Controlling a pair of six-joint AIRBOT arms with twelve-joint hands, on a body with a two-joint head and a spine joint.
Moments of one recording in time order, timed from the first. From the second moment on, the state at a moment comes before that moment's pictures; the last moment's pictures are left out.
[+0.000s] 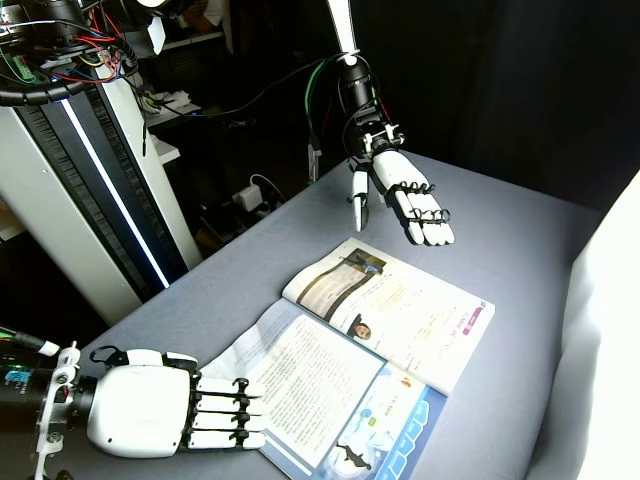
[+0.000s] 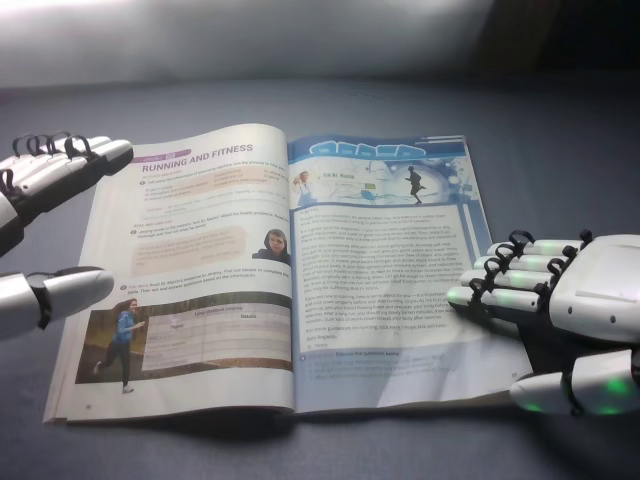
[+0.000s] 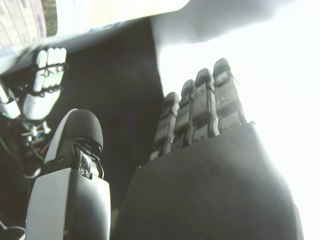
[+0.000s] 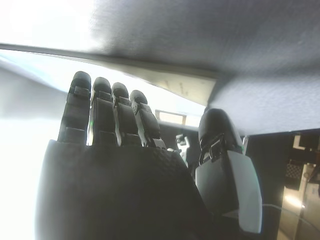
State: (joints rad) left arm 1.12 -0.96 1.20 -0.08 -1.21 0.41; right arm -0.80 -0.95 1.05 -0.33 0.42 -0.74
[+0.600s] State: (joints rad) left arm 1.20 -0.97 1.19 -0.12 -1.22 0.40; right arm -0.72 -1.12 1.16 -0.37 0.45 -0.68
